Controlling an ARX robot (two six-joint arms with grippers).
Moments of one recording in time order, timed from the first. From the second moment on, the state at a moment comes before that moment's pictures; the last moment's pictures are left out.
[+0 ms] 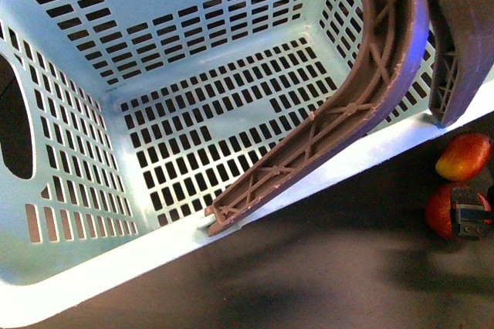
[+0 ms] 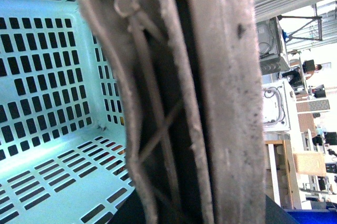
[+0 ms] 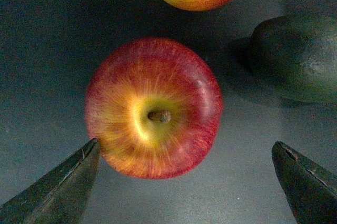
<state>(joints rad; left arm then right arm) -0.63 1.45 0.91 0.19 0.15 -0.99 -0.13 2.28 0.66 0.64 0.08 -0.08</state>
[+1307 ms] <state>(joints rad) -0.63 1.45 0.91 0.19 0.15 -0.99 -0.10 2.46 0.86 0.53 0.06 -0.07</state>
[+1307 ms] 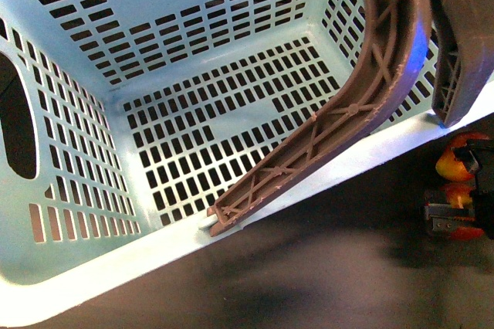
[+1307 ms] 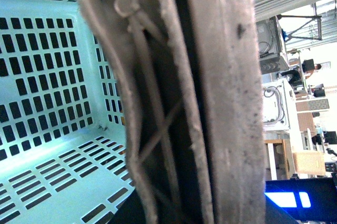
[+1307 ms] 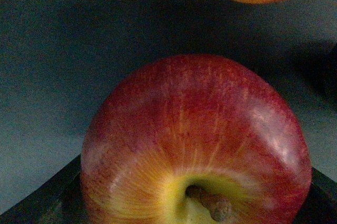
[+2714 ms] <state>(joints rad) -0.63 1.45 0.91 0.19 0.15 -0.99 0.33 1.26 0.71 0.31 0.18 -0.02</state>
